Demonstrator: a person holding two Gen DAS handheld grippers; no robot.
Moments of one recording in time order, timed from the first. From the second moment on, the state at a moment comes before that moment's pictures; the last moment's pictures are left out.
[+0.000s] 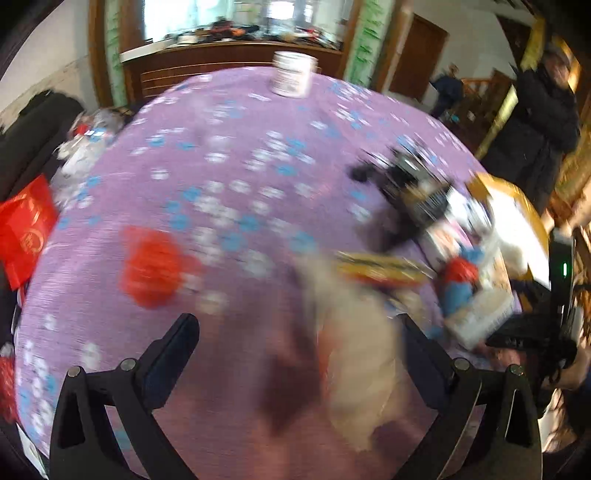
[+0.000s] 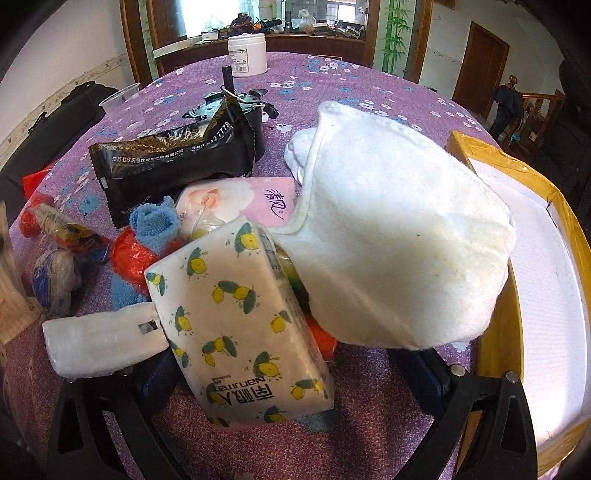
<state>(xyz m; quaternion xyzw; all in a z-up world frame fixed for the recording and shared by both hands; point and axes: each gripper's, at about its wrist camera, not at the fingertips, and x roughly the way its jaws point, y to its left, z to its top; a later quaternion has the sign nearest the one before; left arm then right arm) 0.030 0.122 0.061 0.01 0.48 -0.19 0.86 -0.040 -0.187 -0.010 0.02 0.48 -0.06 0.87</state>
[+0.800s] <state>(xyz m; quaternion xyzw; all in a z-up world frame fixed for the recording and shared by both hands) 0.133 0.190 0.014 -0.02 0.56 -0.13 0.82 -0.054 -0.141 0.114 -0.05 0.43 0.02 0.90</state>
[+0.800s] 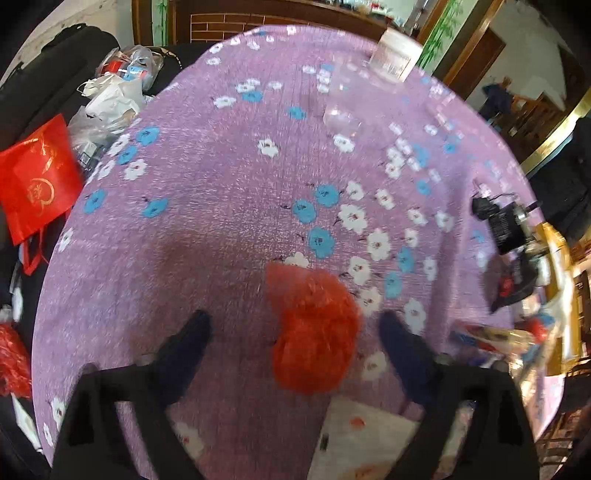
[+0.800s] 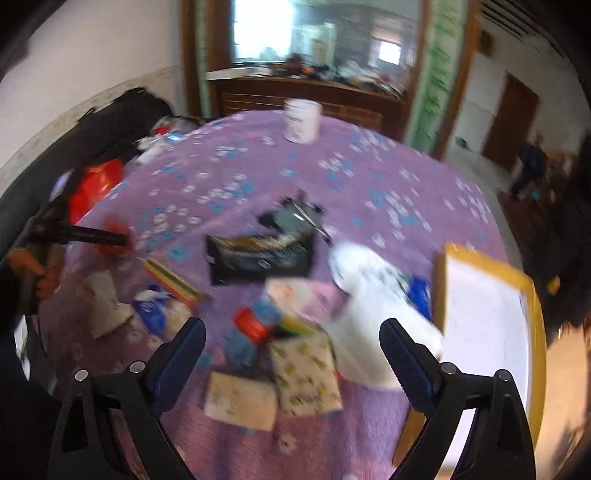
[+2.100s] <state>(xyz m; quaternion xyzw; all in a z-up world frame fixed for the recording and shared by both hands) 0.075 0.191 0.074 -0.02 0.49 -0.18 0.85 -0.001 -0.026 0.077 0.02 0.46 0.24 0.86</state>
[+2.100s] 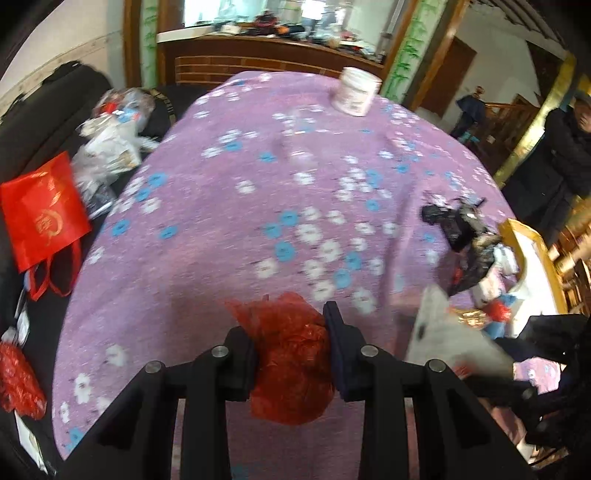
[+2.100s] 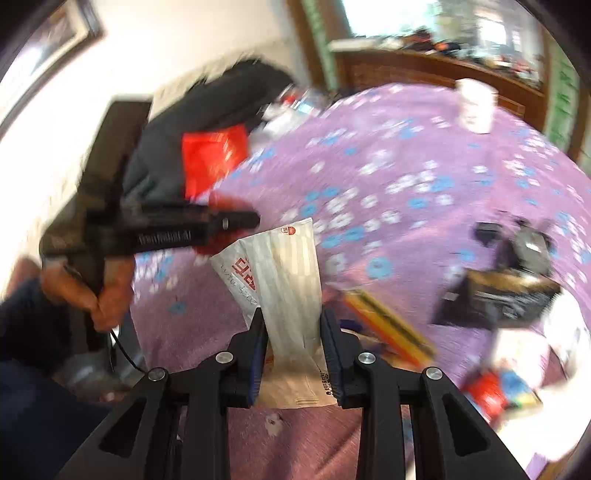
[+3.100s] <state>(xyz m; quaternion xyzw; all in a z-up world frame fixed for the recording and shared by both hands) 0.003 -0.110 0.144 0.10 0.43 -0.42 0.79 -0.124 -0.341 0.128 0.27 0.37 -0.04 0.89</state>
